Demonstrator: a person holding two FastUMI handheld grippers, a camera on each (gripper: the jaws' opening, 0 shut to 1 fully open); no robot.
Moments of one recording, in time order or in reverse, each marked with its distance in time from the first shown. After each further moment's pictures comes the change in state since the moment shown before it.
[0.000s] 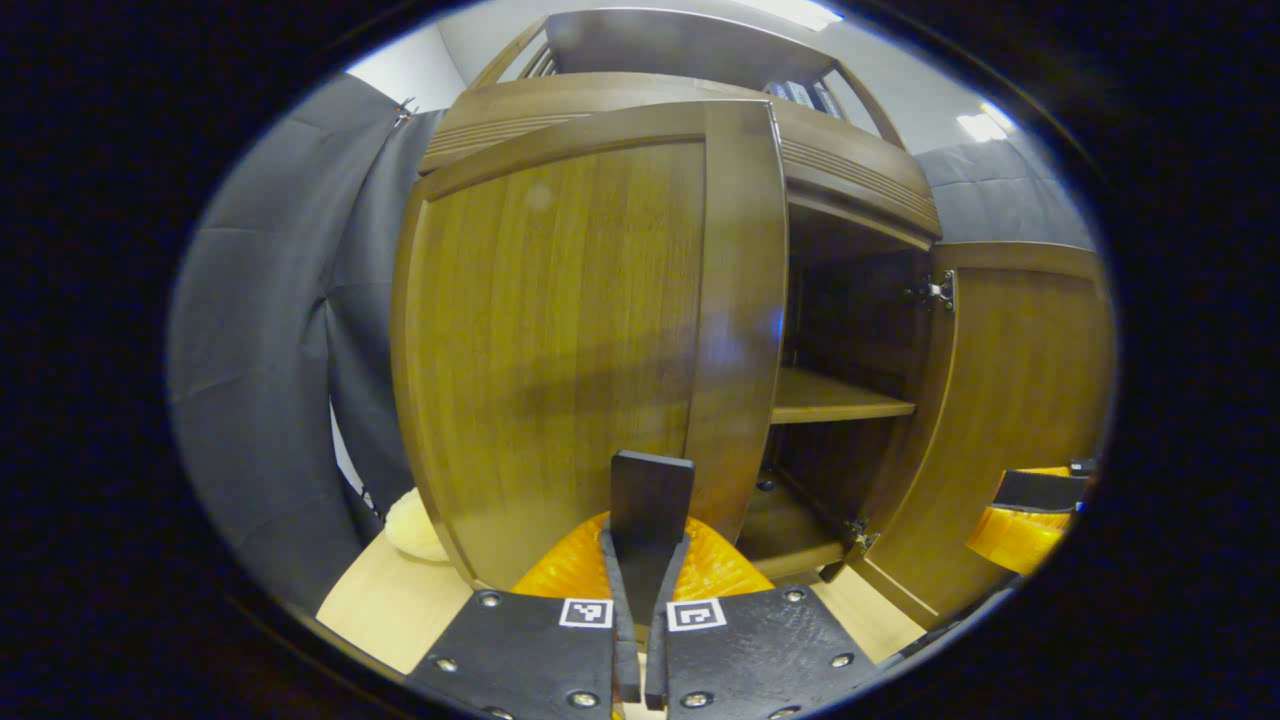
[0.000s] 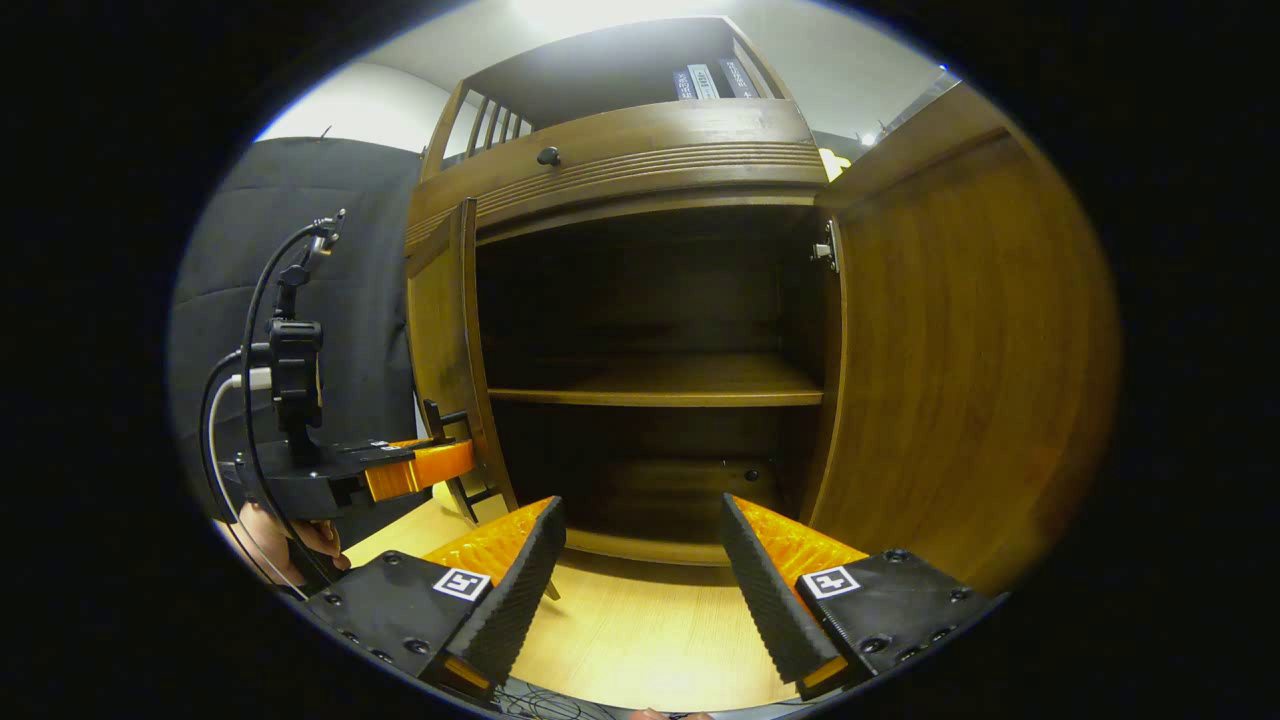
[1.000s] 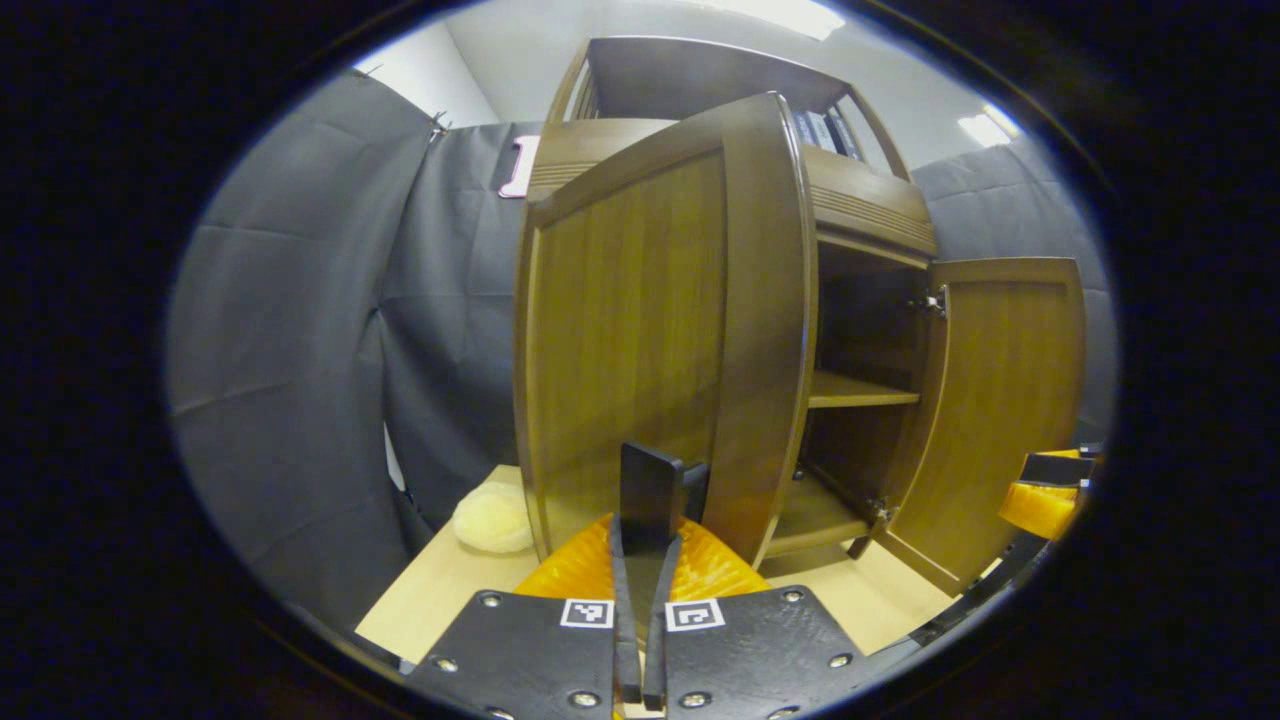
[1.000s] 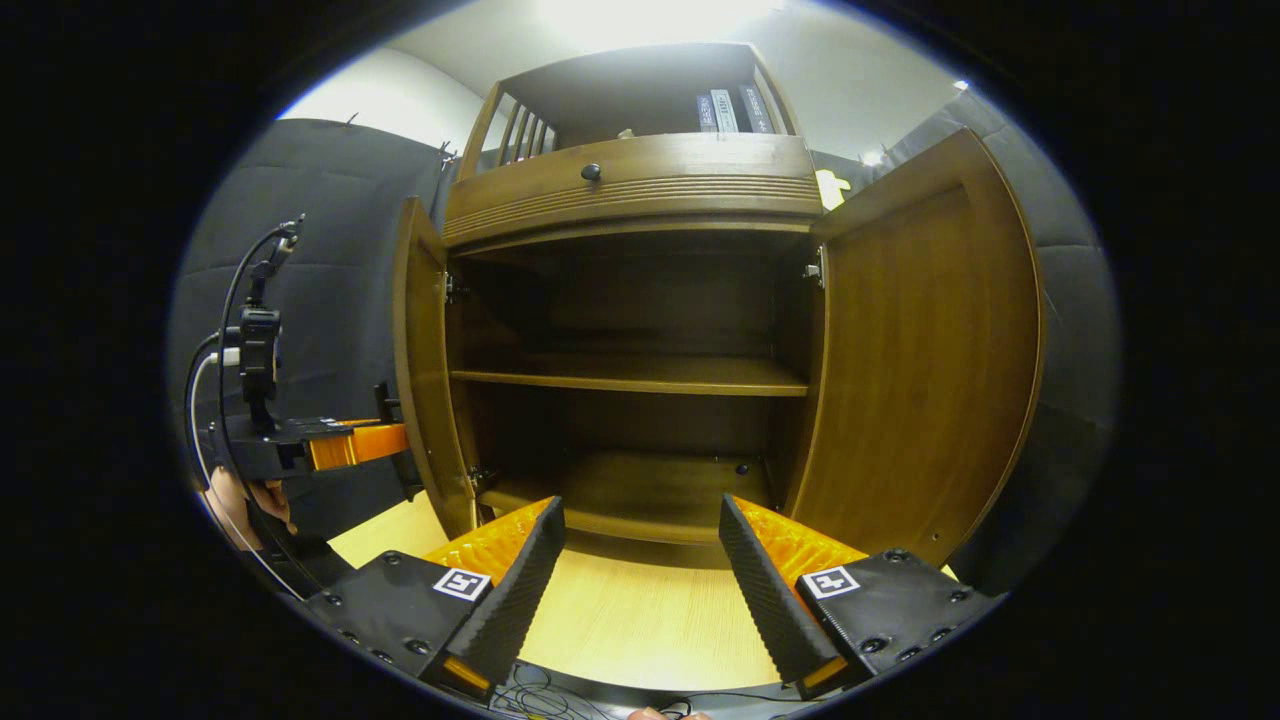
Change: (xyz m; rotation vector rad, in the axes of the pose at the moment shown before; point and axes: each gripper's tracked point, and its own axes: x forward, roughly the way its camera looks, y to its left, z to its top) left arm -0.061 0.044 0.012 -0.003 -0.045 0.078; right arm 0.000 -0.075 0.002 -0.050 -0.027 -0.029
